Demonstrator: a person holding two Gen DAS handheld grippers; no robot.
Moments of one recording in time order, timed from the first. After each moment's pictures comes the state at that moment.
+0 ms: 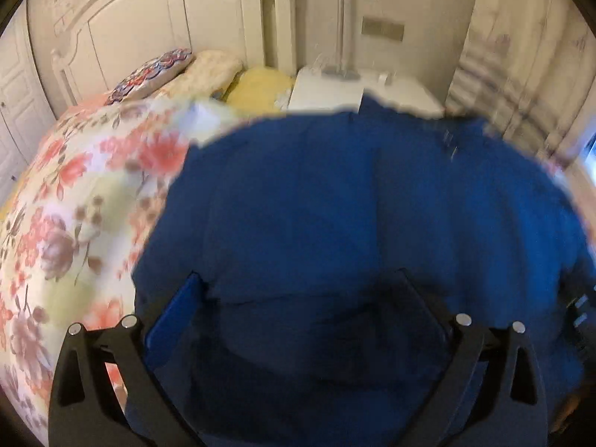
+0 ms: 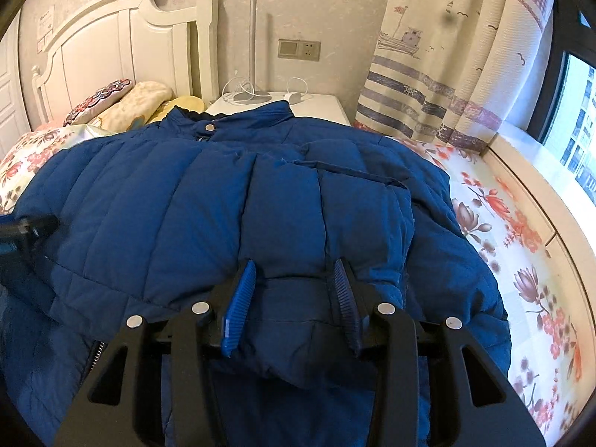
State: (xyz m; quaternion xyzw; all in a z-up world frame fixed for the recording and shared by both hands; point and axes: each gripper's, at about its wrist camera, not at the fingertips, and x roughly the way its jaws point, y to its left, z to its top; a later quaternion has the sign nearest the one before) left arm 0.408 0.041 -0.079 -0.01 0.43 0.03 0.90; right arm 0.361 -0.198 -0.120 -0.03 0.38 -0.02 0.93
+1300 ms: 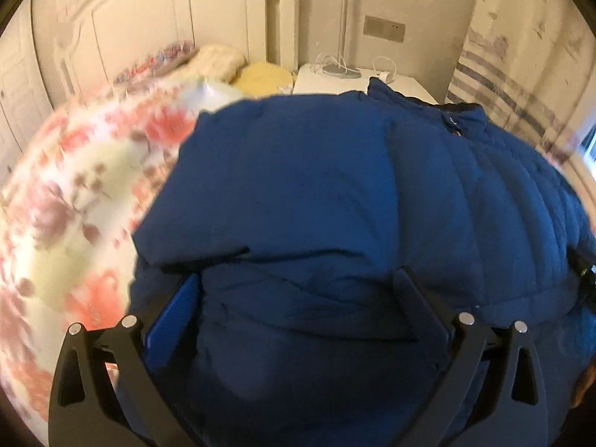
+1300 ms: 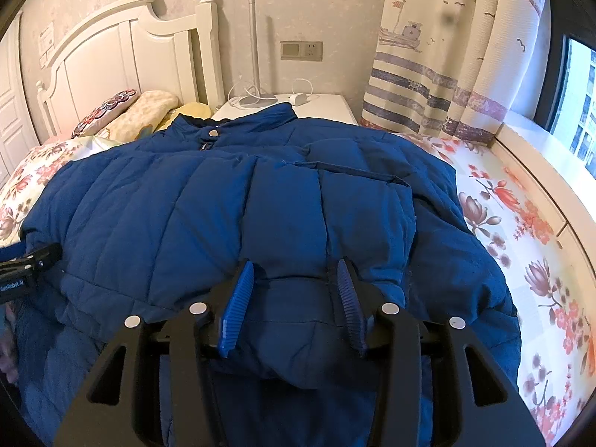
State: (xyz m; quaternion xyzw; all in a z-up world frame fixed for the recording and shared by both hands) left arm 0.388 0.057 -0.113 -0.02 0.44 0.02 0.90; right arm 0.361 -0.203 -0.119 0.00 0.37 -0.01 0.93
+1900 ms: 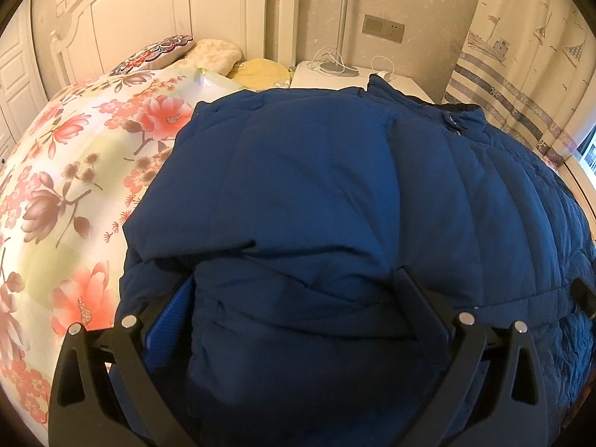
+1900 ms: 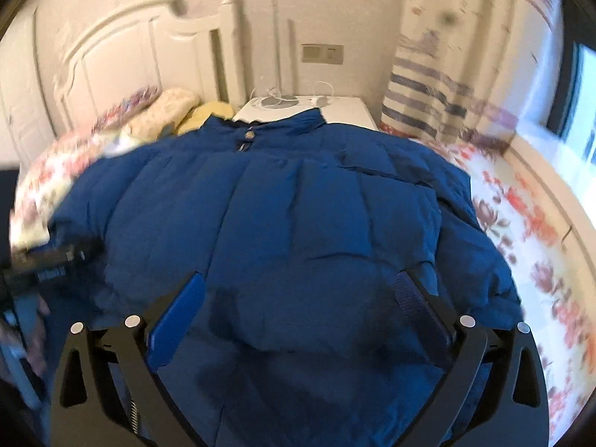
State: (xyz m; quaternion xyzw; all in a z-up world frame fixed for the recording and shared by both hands) left arm 0.387 0.061 -0.120 -0.03 0.44 0.01 0.90; right arm 0.341 -0.176 -0.112 -0.04 0.38 0.02 0.92
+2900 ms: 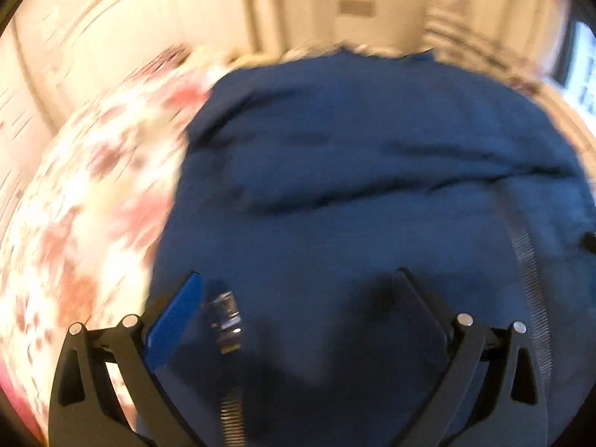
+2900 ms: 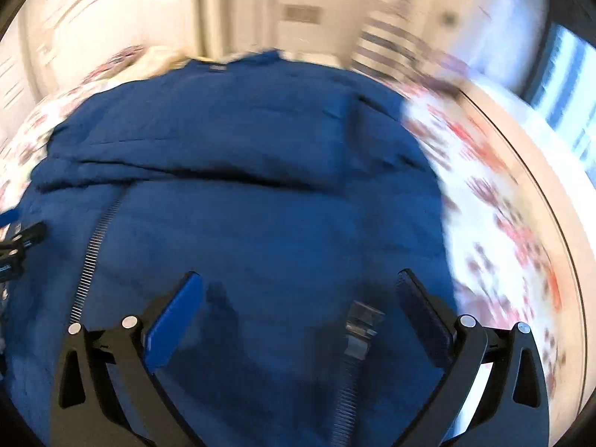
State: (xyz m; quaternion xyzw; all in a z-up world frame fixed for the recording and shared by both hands) left arm 0.273 0.062 -0.119 0.04 0.47 0.01 0.88; right arm 0.252 -0.250 -0.131 -0.01 0.47 -0.03 0.88
